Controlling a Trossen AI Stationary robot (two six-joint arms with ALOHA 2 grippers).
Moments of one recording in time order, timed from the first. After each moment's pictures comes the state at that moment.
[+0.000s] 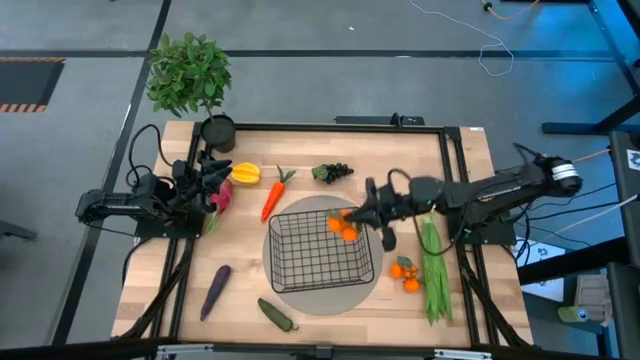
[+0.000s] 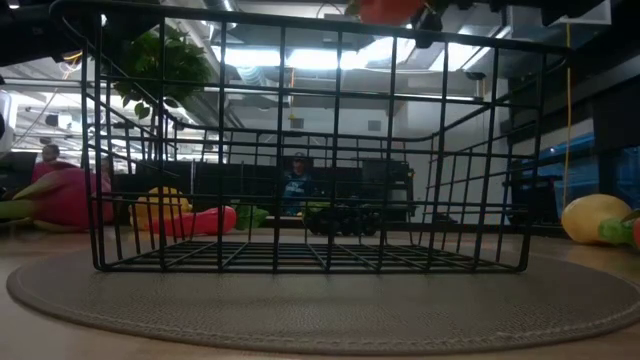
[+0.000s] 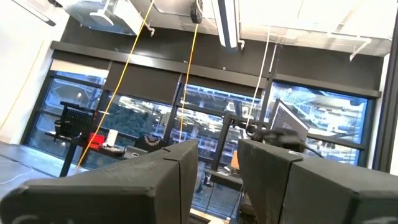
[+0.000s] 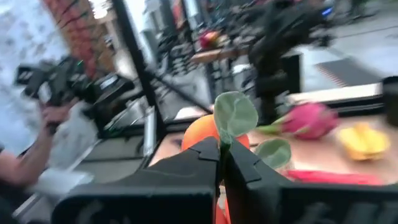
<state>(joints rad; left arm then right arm) 0.02 0.01 0.01 0.64 -0.36 -0.10 0.14 1.22 0.70 0.46 -0.09 0.23</state>
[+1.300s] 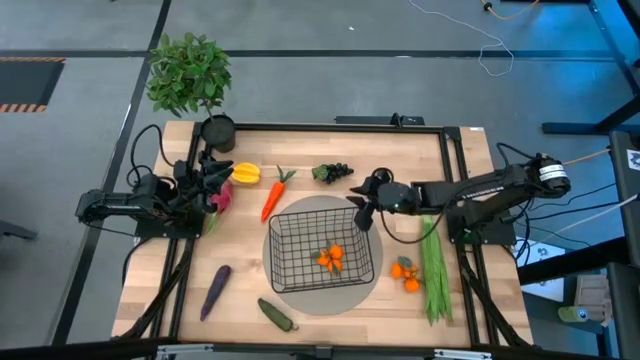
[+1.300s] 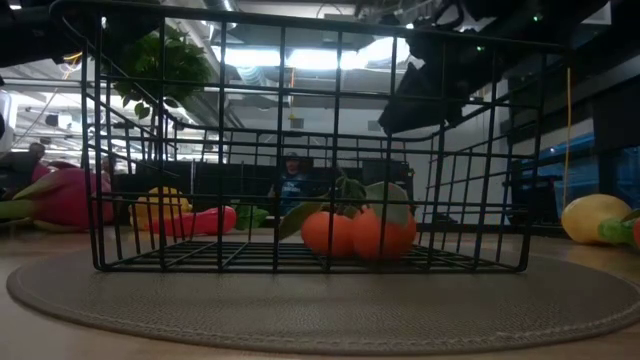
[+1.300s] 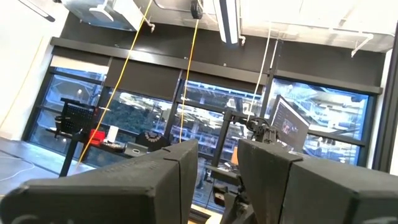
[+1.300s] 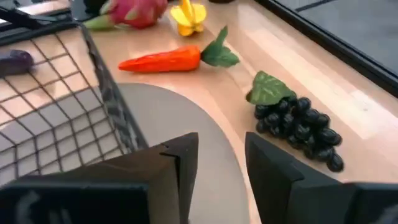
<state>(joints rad) 0.02 0.01 0.01 0.62 -0.36 -0.10 0.05 1.35 0.70 0.07 0.39 0.33</state>
